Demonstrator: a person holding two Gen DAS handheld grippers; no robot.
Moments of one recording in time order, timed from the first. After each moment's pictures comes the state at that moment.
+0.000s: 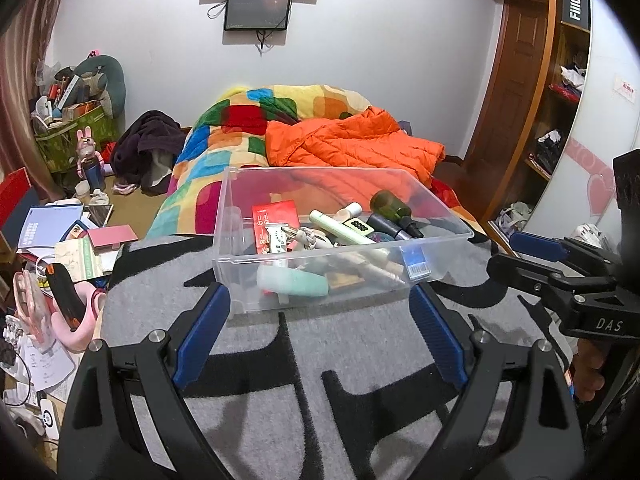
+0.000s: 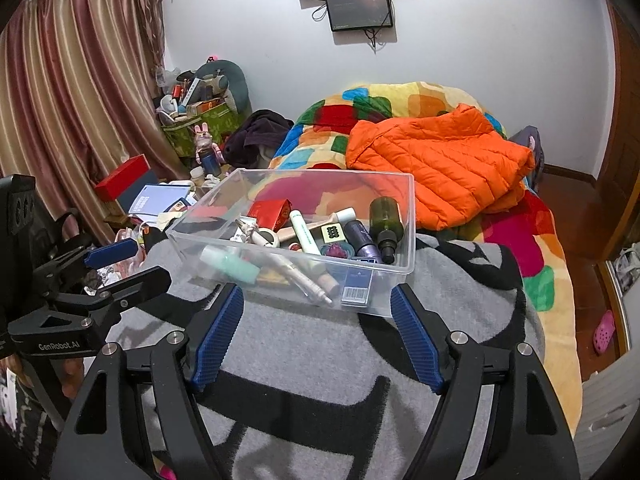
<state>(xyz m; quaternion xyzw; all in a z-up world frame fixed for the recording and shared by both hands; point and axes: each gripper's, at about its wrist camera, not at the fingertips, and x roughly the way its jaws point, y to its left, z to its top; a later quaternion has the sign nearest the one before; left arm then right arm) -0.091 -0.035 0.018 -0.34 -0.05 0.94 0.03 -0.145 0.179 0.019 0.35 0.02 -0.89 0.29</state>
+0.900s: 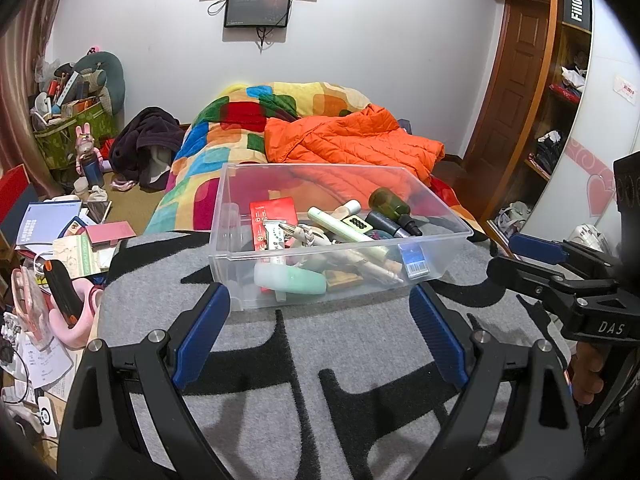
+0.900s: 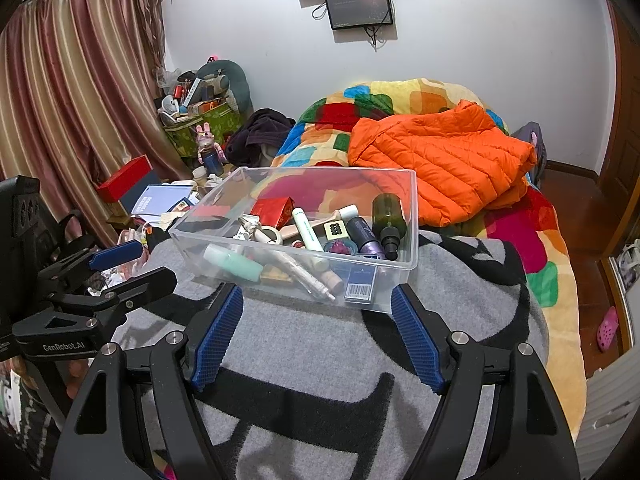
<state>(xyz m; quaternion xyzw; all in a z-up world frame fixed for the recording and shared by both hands) -0.092 -0.034 0.013 -0.34 -0.06 0.94 0.03 -0.145 0.177 0.018 0.36 0.02 -0.89 0.30</state>
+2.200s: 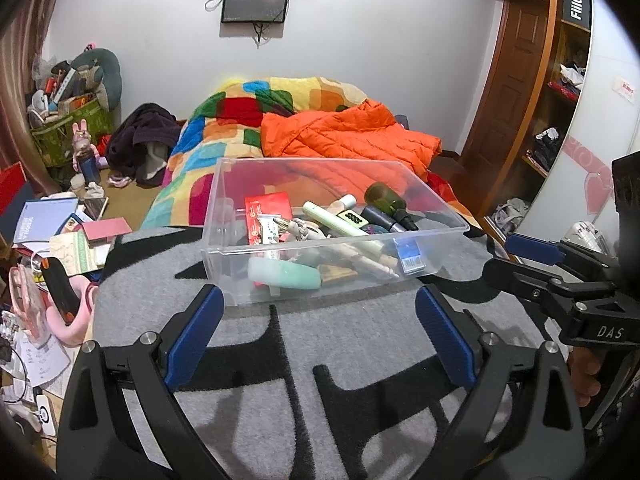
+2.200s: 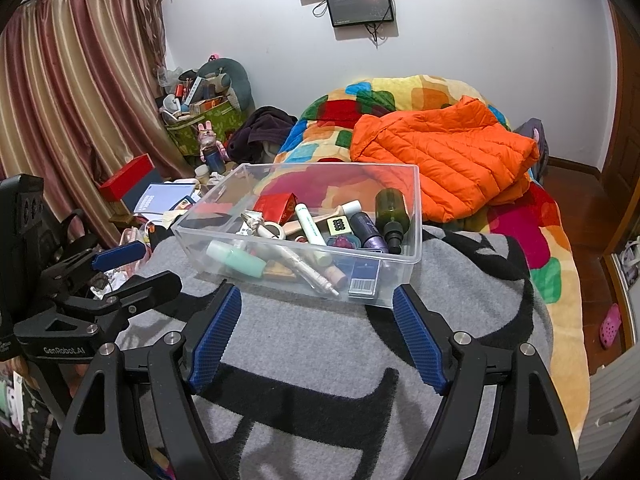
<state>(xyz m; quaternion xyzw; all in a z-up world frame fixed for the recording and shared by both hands) -0.092 -0.031 0.012 -0.35 -0.06 0.94 0.03 -0.138 0.175 0.013 0.36 0.02 -0.88 0.30</state>
